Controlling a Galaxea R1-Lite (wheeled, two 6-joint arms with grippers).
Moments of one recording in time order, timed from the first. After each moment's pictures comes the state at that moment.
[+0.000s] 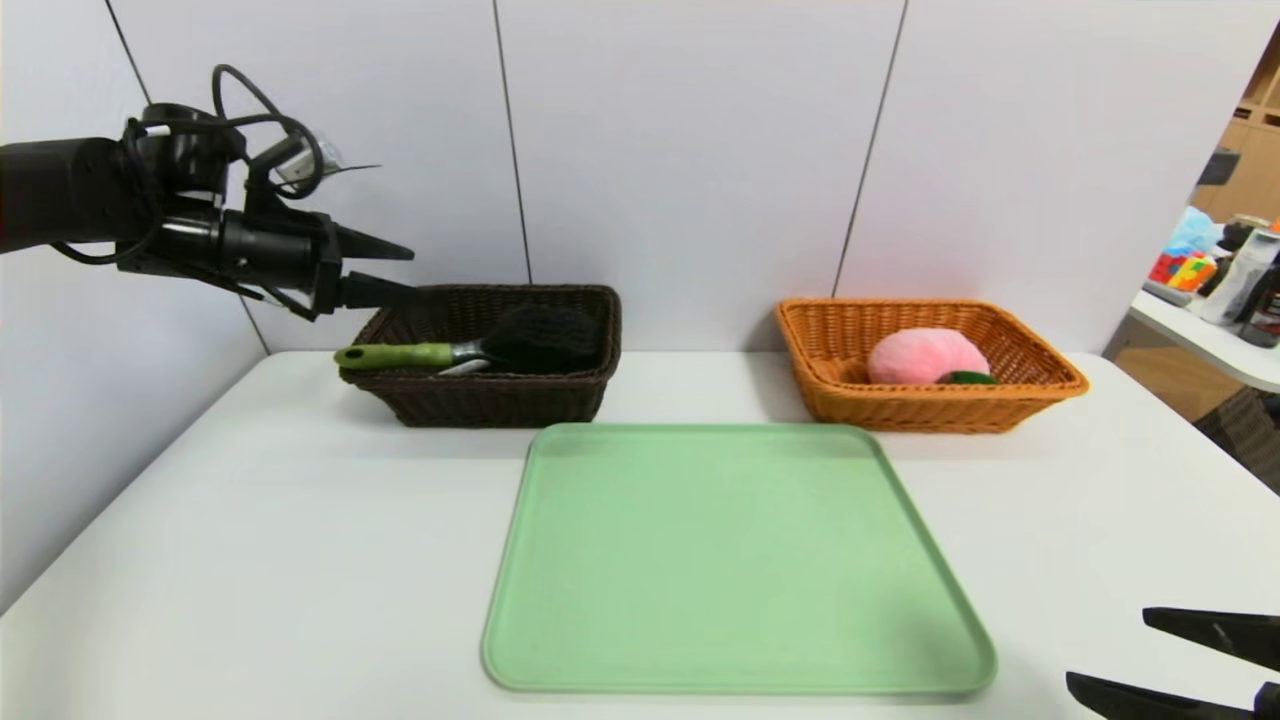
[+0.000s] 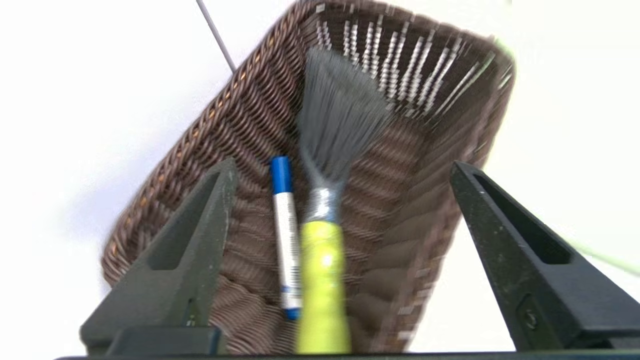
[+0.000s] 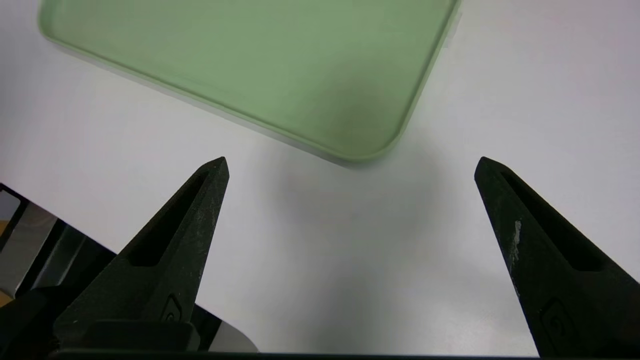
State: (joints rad) left arm 0.11 2.09 -1.97 0.52 -0.97 0.73; right arm 0.26 0.91 -0.52 0.22 0.24 0.03
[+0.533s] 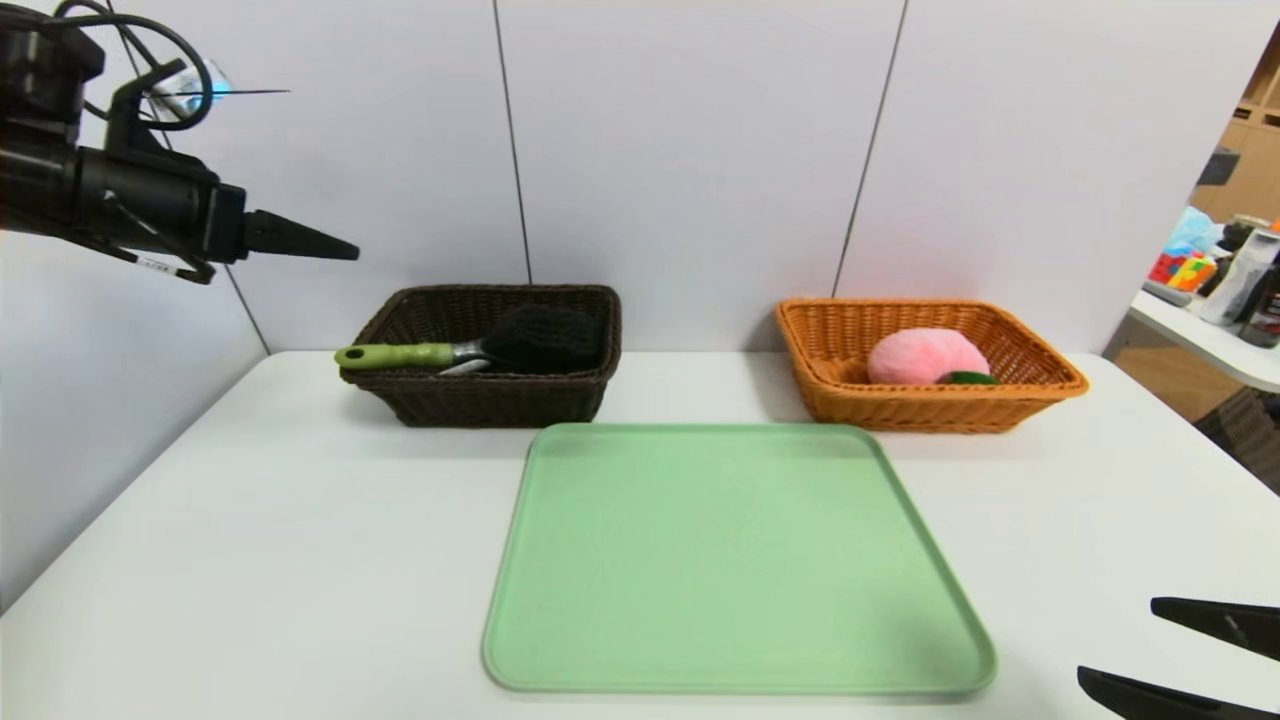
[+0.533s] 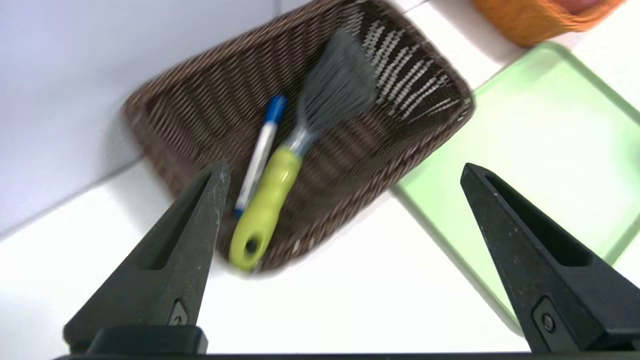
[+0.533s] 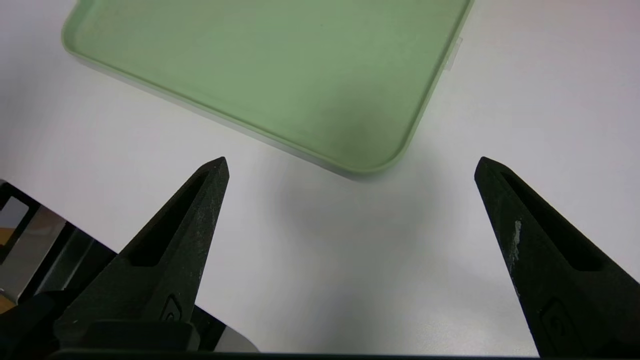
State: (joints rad) left arm 0.17 1.87 -1.93 0.68 -0.78 0.38; right arm 0.27 0.87 -0.52 0.20 0.24 0.03
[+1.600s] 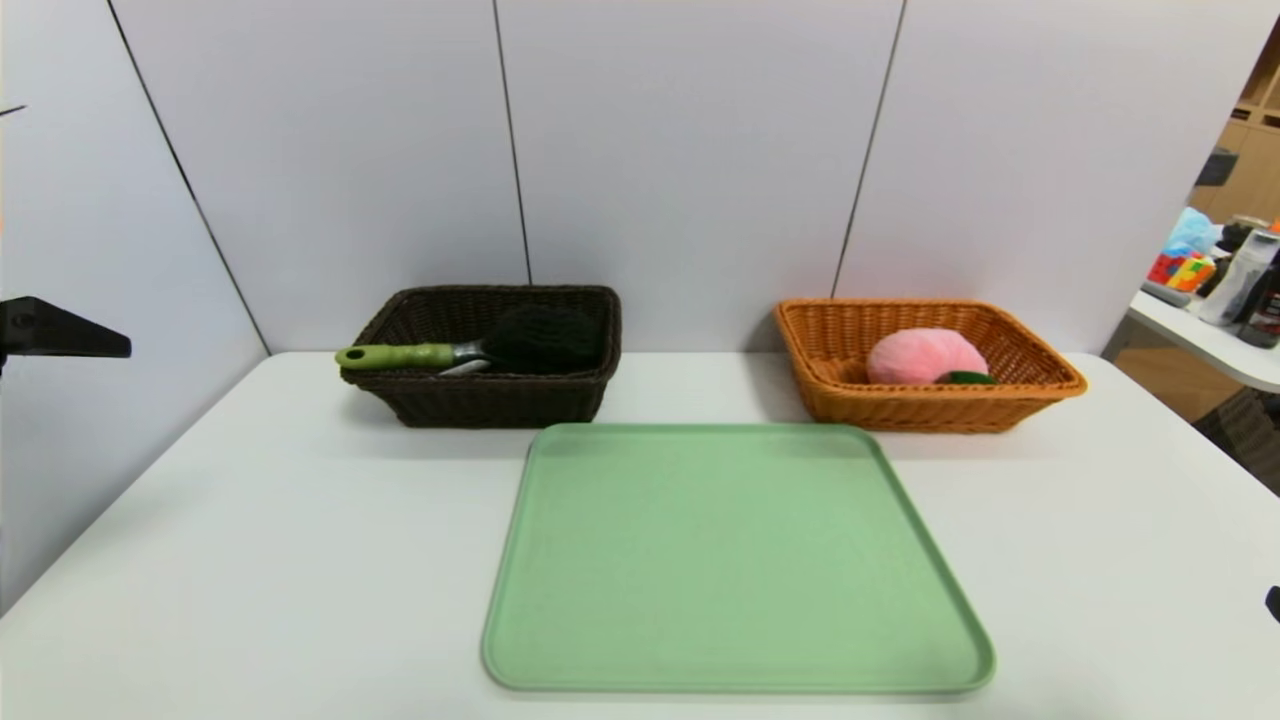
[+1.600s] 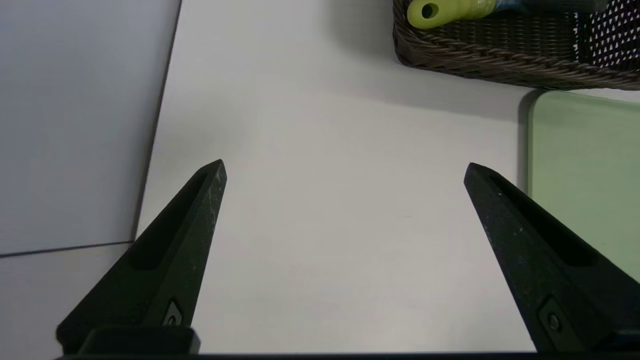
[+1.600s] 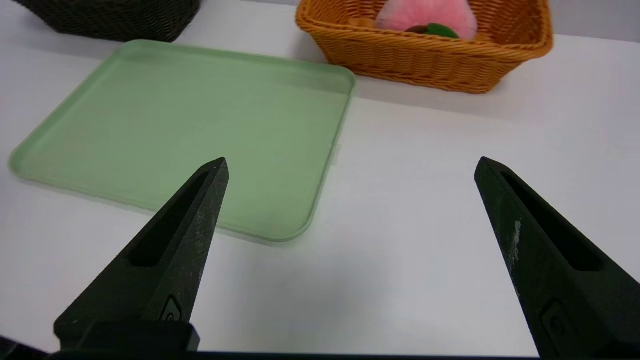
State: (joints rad) left arm 0.38 1.35 -1.40 0.70 -0.30 0.05; right arm 0.26 0.62 -0.55 0.16 -0.02 0.02
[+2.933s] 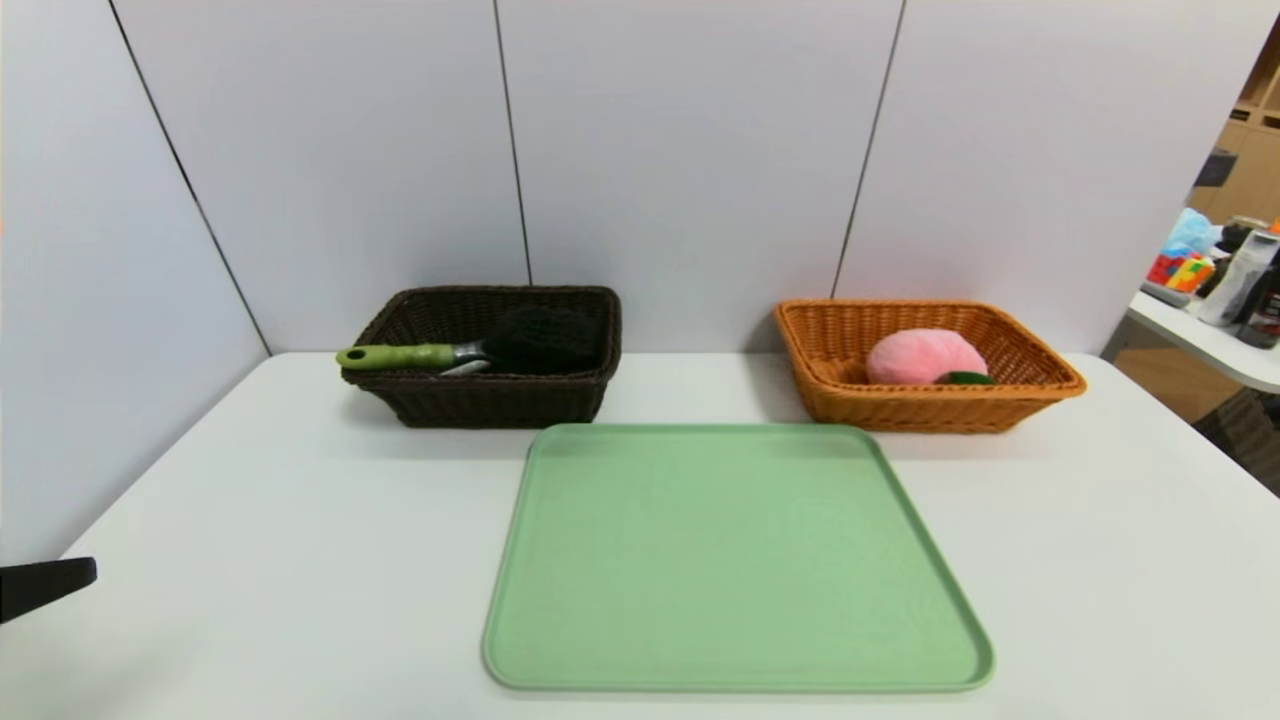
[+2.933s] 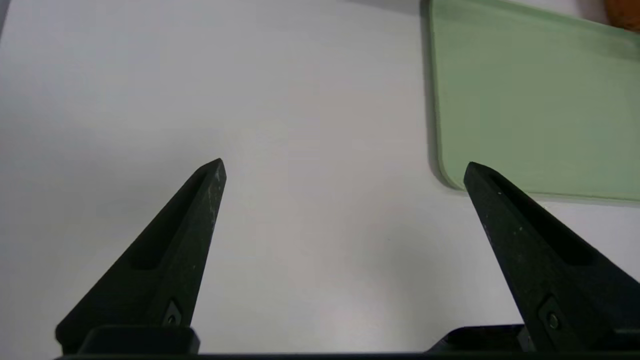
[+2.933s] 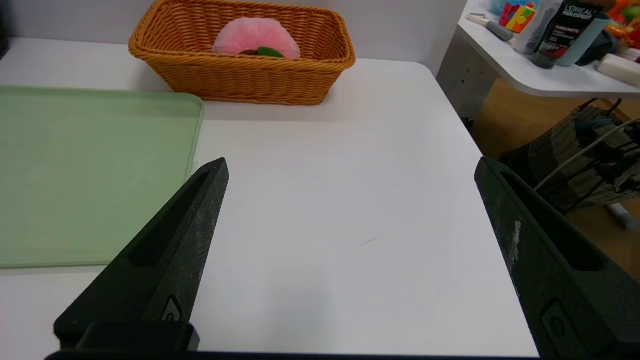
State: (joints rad) left arm 0.35 0.86 -0.97 0.72 -0.45 -0.02; right arm -0.02 0.37 -0.48 0.20 -0.13 -0.12
